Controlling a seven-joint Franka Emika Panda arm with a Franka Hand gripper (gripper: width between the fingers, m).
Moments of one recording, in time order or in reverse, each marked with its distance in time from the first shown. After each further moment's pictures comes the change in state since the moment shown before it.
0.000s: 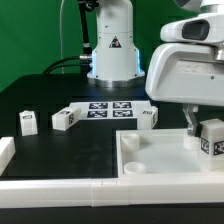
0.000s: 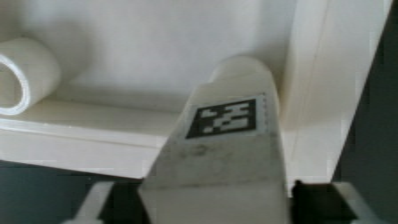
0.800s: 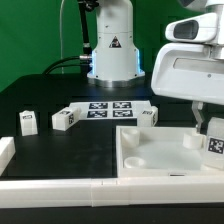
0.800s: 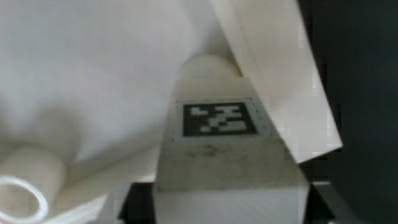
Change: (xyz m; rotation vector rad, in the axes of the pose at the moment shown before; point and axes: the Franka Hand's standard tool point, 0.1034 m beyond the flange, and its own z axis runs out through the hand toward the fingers) arm -0.001 -0.007 -0.002 -0.009 0.005 0.562
